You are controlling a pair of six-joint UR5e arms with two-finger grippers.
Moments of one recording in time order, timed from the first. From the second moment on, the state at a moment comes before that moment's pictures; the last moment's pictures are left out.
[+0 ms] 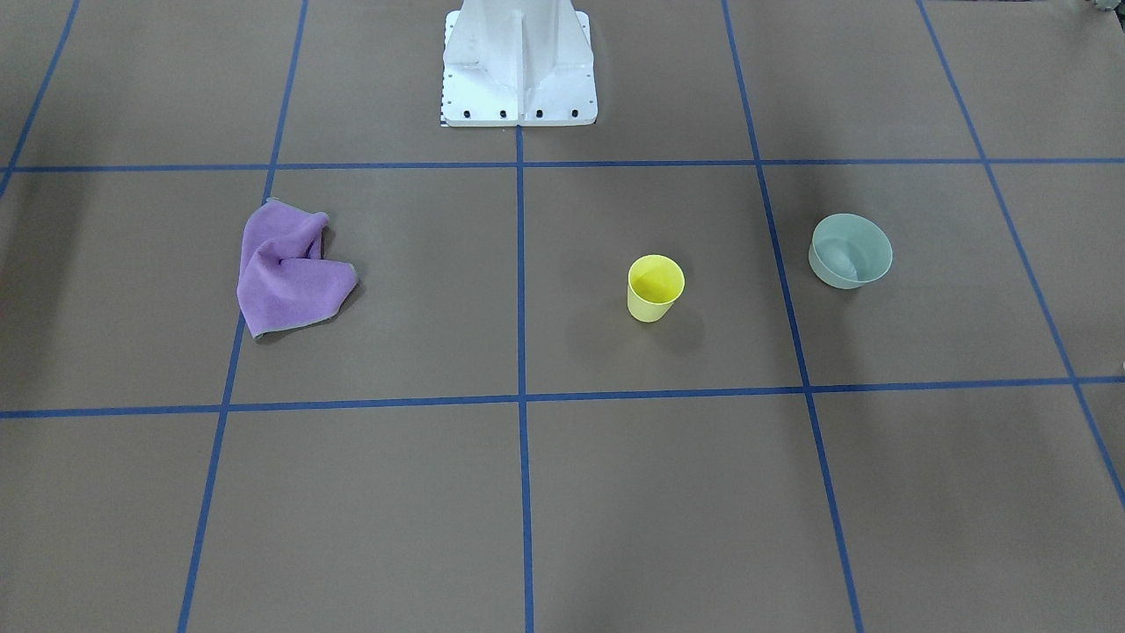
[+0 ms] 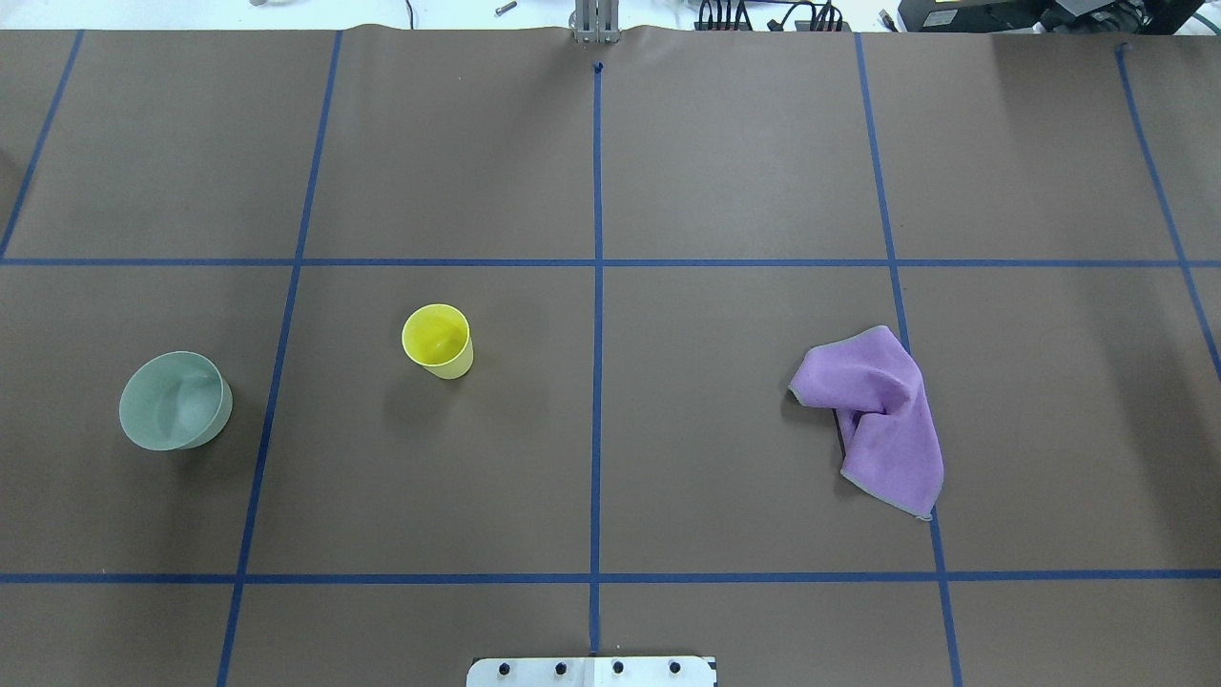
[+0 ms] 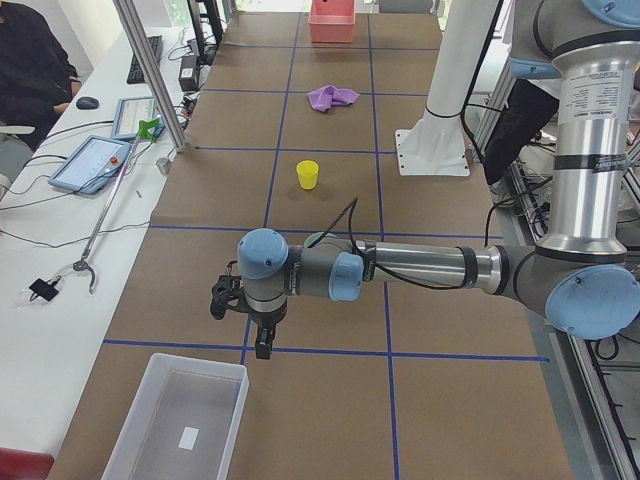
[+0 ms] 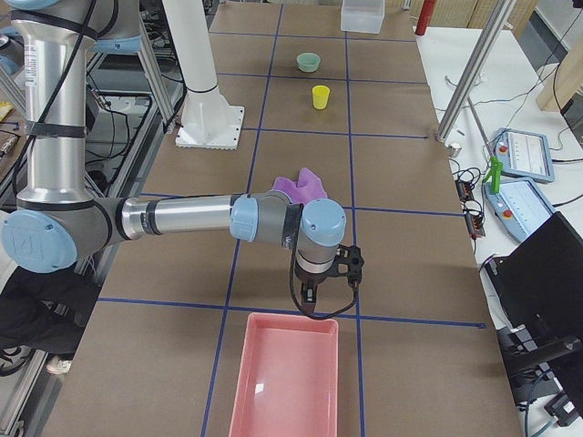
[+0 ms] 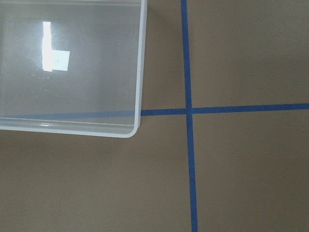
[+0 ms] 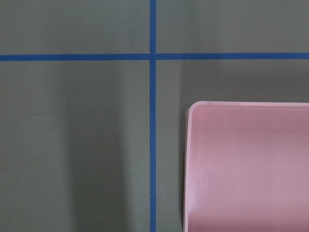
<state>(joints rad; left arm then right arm) -1.59 -1.55 -1.64 -1.63 -2.32 -0.02 1.62 -1.65 1.78 -1.81 2.34 -0.10</state>
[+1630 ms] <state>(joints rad) -1.58 -1.55 -1.63 -1.64 -2.32 -0.02 1.62 -1.65 1.79 -1.81 2.34 -0.10</state>
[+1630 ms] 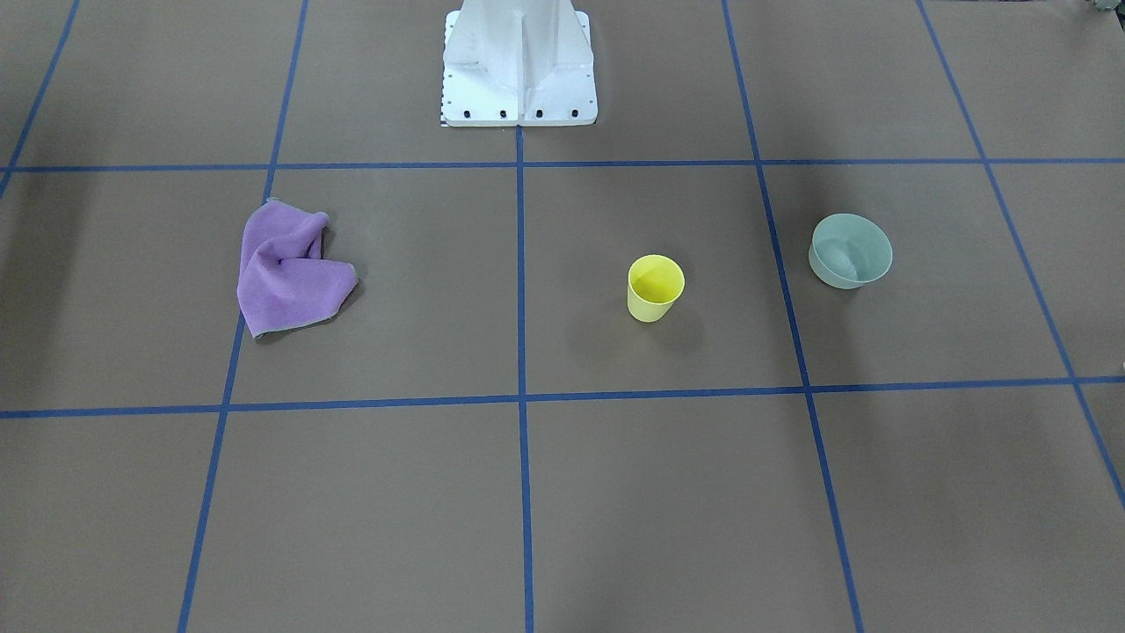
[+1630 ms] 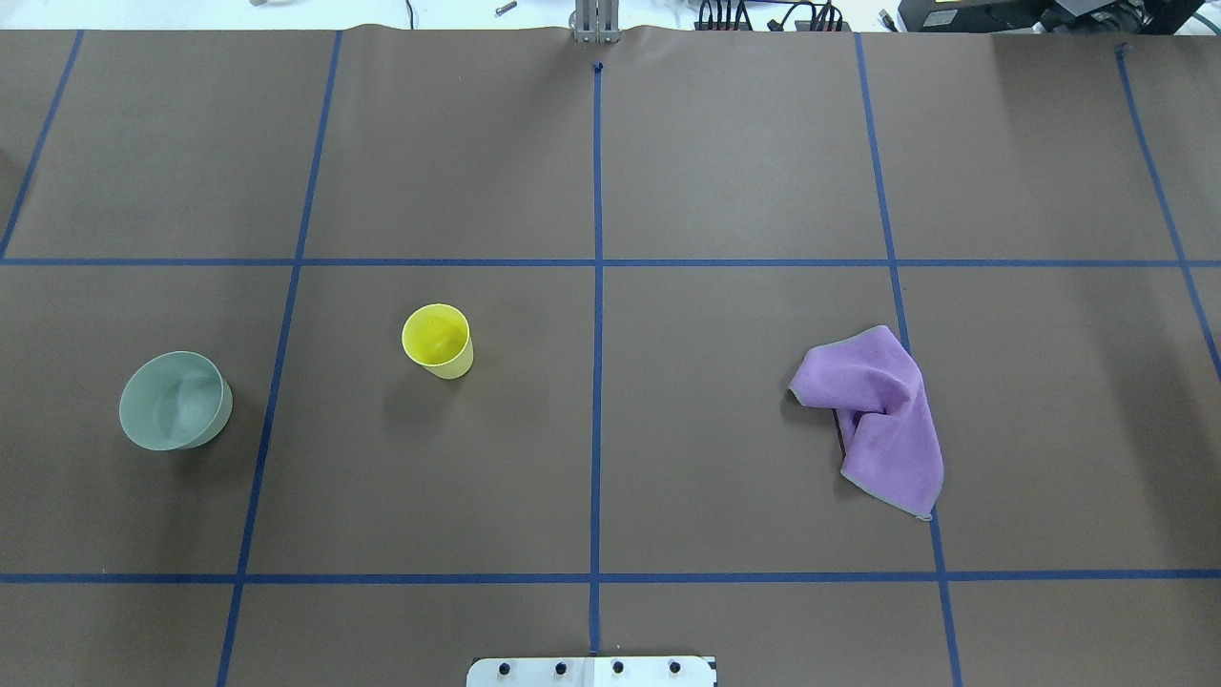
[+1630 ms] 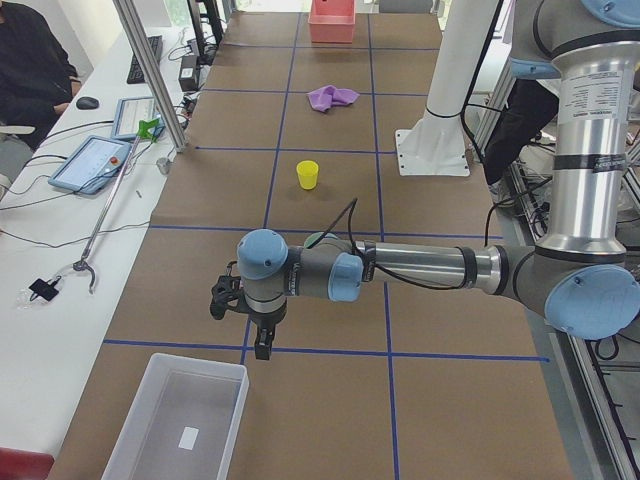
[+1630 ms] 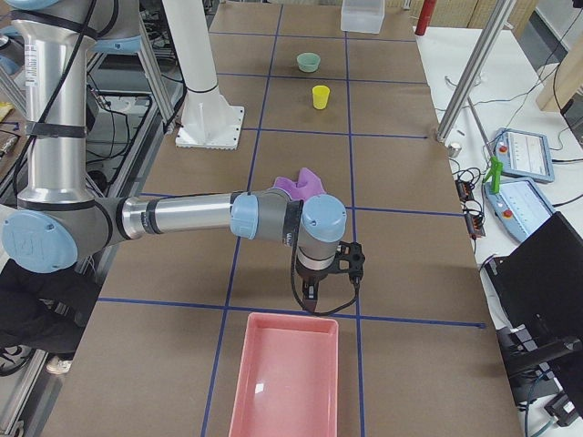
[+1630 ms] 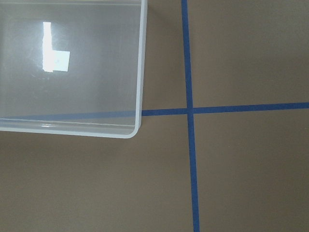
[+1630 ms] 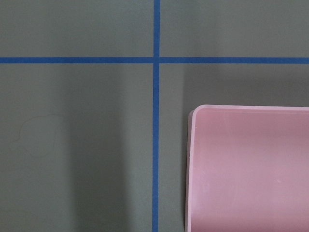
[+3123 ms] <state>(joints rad) -1.32 -1.57 -1.86 -1.67 -2.36 -0.49 1.62 -1.65 1.79 -1.81 2.35 -0.10</state>
